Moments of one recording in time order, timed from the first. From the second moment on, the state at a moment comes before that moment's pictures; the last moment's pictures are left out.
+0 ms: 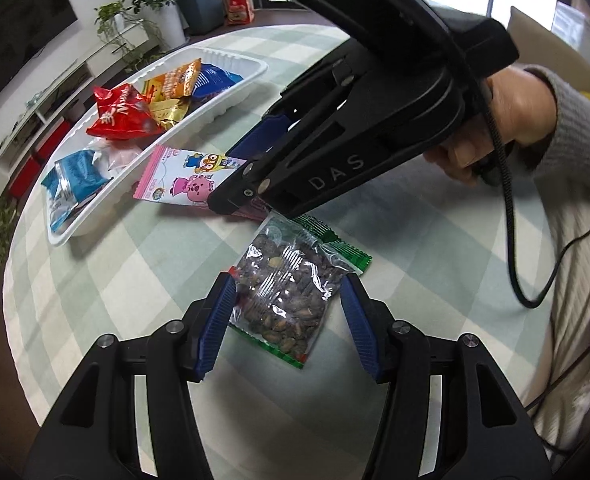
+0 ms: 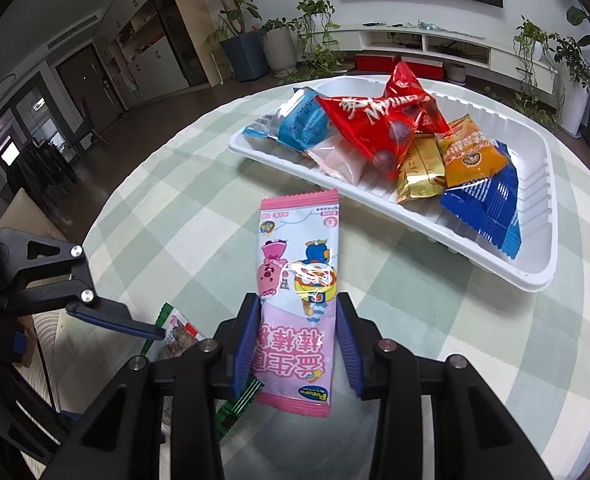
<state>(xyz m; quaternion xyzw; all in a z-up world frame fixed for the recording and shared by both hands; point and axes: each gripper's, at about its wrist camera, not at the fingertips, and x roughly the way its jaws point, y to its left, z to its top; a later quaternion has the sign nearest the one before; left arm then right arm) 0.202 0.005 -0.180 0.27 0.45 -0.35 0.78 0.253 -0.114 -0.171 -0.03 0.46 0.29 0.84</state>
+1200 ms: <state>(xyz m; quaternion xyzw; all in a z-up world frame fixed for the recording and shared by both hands) 0.226 0.021 -0.179 0.14 0.48 -0.33 0.80 0.256 -0.128 -0.168 0.01 0.46 0.29 0.84</state>
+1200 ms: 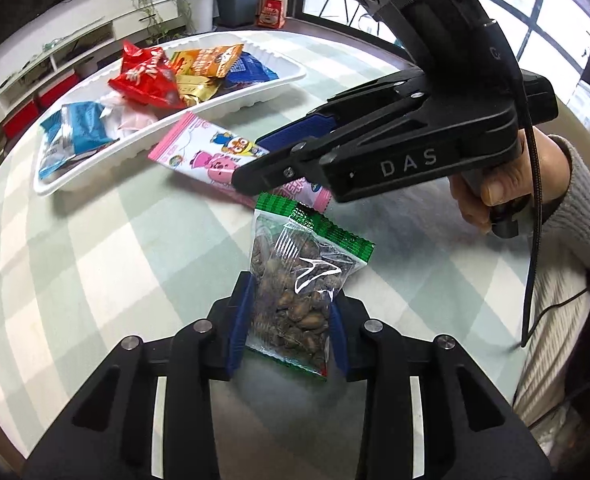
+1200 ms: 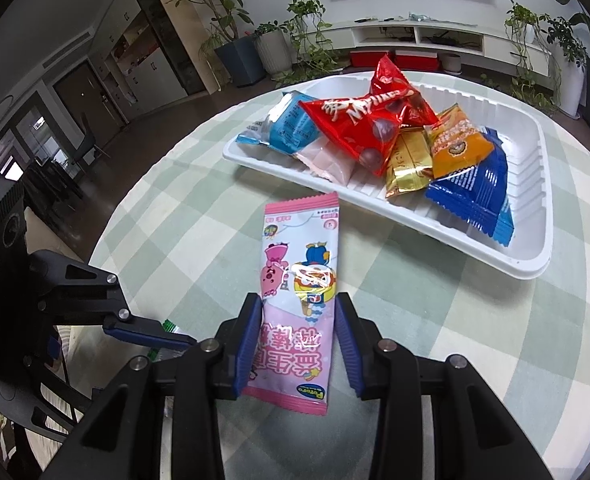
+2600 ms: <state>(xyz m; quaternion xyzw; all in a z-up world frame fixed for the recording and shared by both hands) 0.207 0.057 -0.151 0.08 0.46 -0.25 0.85 0.227 -0.131 -0.152 0.02 0.43 0.28 0.86</state>
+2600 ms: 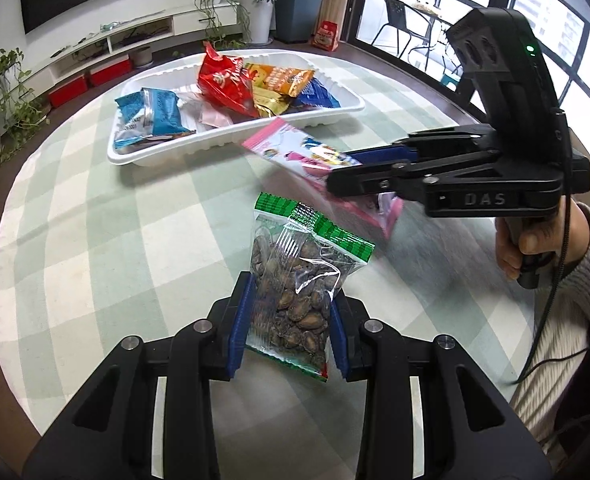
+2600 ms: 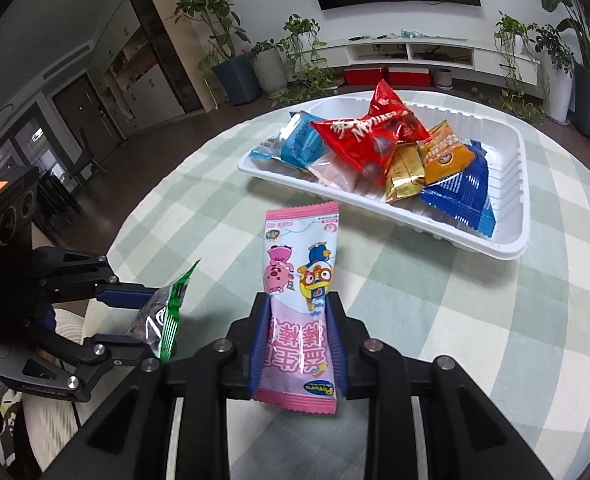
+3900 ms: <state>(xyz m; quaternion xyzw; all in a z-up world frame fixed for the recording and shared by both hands) 0.317 0.043 -0.098 0.04 0.42 -0.21 0.88 0.310 -0.188 -0.107 0.13 0.39 0.26 0.87</state>
